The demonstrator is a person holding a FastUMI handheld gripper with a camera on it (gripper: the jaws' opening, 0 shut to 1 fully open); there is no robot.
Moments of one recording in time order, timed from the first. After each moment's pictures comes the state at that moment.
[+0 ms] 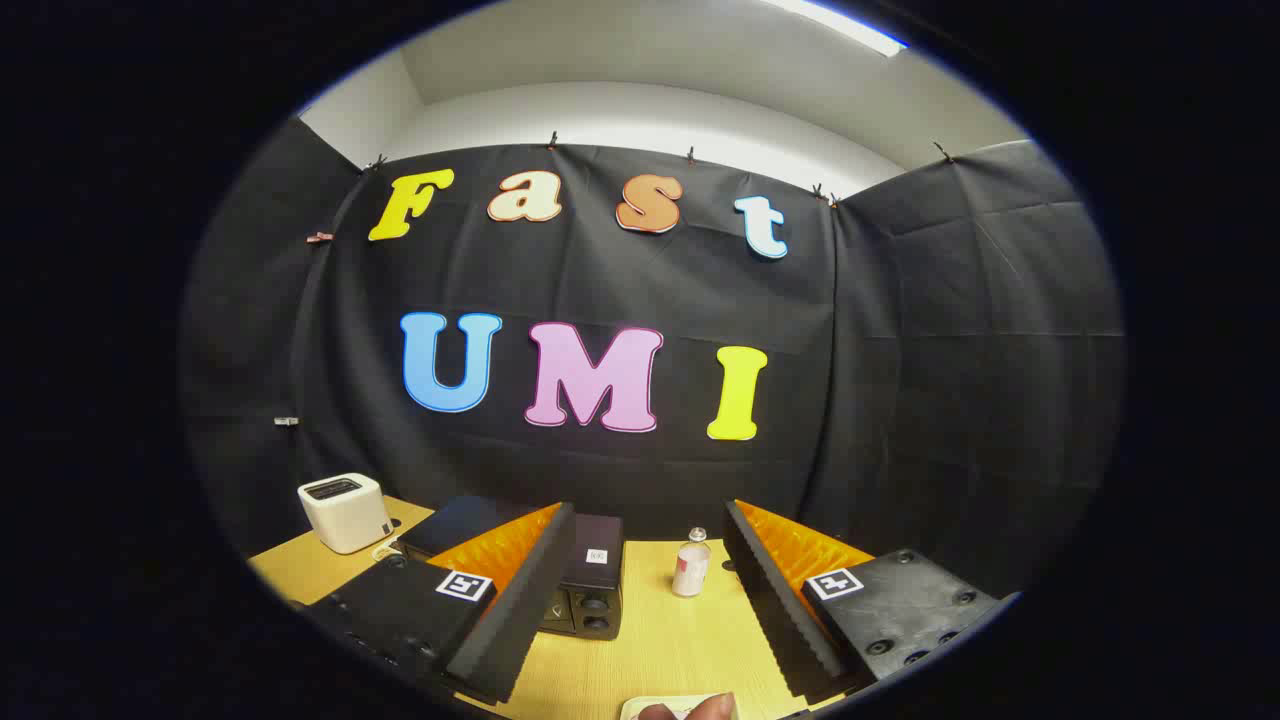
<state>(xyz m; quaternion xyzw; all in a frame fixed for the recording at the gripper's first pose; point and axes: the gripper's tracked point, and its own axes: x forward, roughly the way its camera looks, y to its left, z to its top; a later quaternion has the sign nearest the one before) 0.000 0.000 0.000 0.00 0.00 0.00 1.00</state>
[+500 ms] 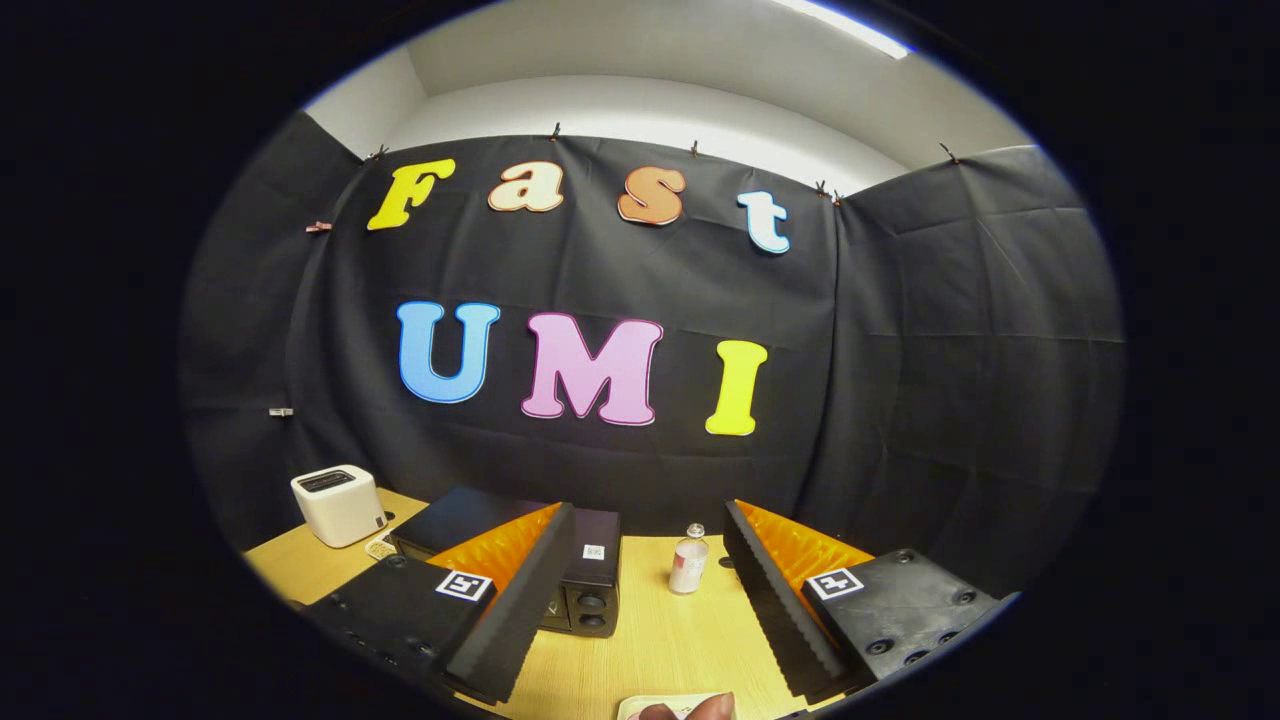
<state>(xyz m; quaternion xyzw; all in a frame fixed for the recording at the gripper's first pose) 0.008 0.003 -0.005 -0.01 0.01 0.00 1.00</state>
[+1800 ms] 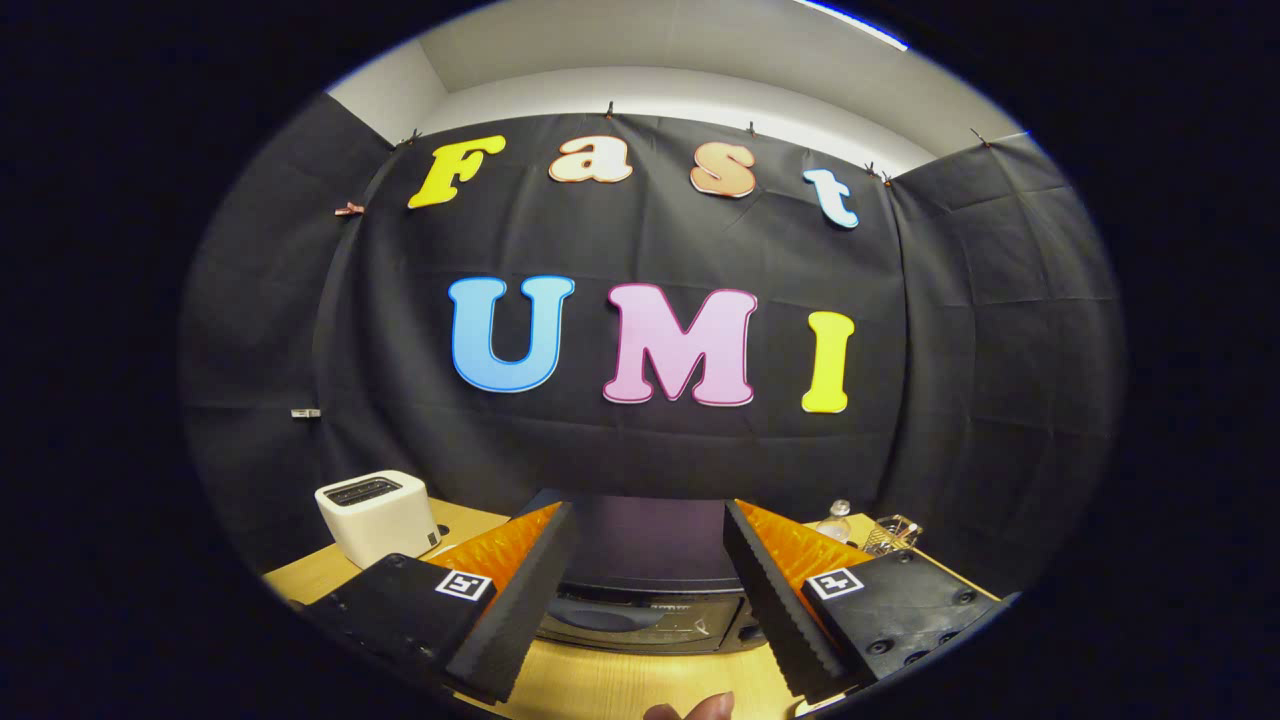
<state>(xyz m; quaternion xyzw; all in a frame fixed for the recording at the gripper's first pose) 0.093 0.197 -0.096 0.02 0.01 0.04 1.00</state>
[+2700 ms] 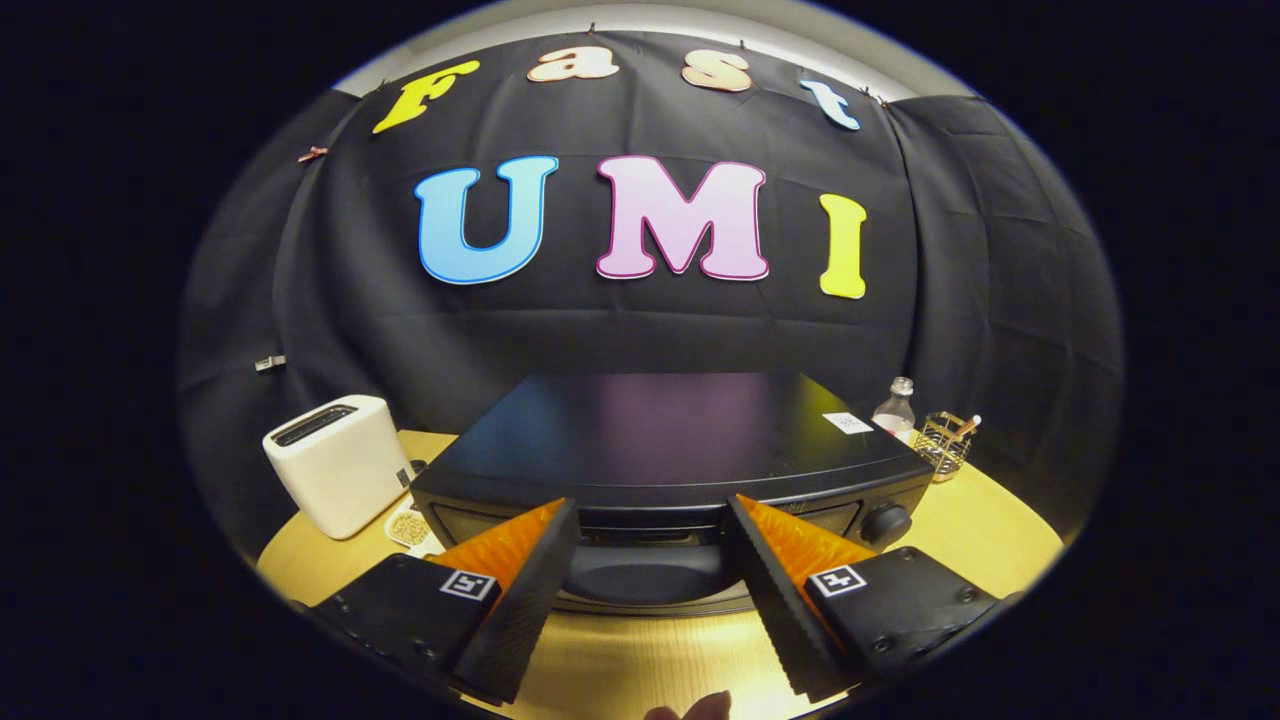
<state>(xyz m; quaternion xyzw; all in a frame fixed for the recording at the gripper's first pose) 0.142 0.237 -0.226 0.03 0.14 0.01 0.99</state>
